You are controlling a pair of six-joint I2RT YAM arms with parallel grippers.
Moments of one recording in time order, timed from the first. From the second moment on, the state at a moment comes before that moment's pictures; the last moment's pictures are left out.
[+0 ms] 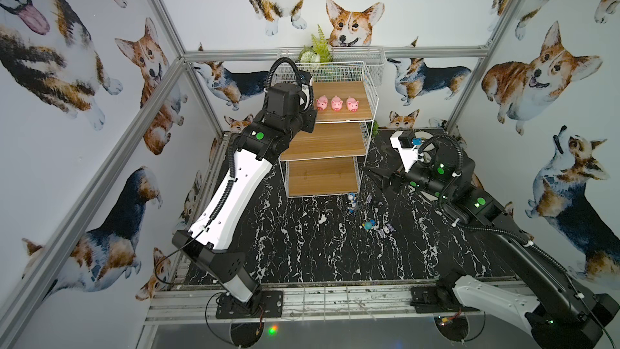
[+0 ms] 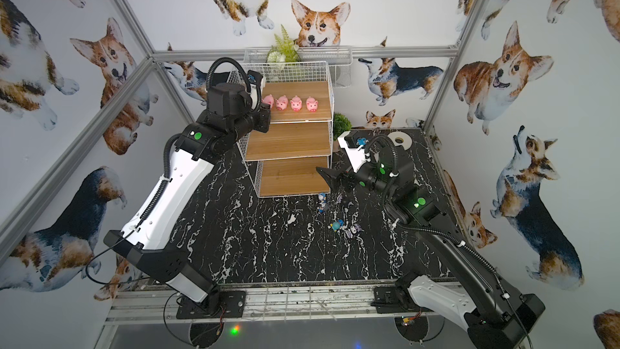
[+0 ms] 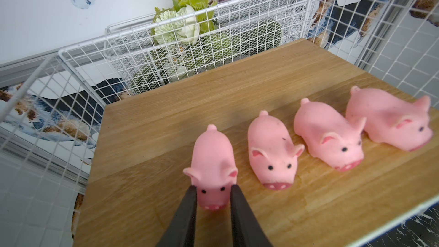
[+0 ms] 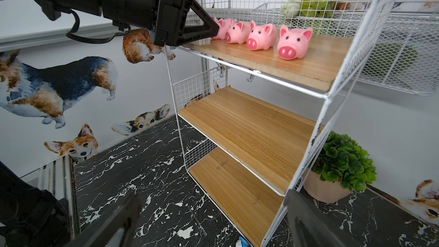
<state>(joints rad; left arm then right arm) -0.53 1.63 2.02 -0.74 -0.23 0.05 0.61 1.00 1.13 -0.27 -0.32 0.00</state>
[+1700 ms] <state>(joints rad) -0.80 1.14 0.53 -0.04 0.05 -0.37 0.40 1.28 0.55 -0.17 -0.17 0.58</state>
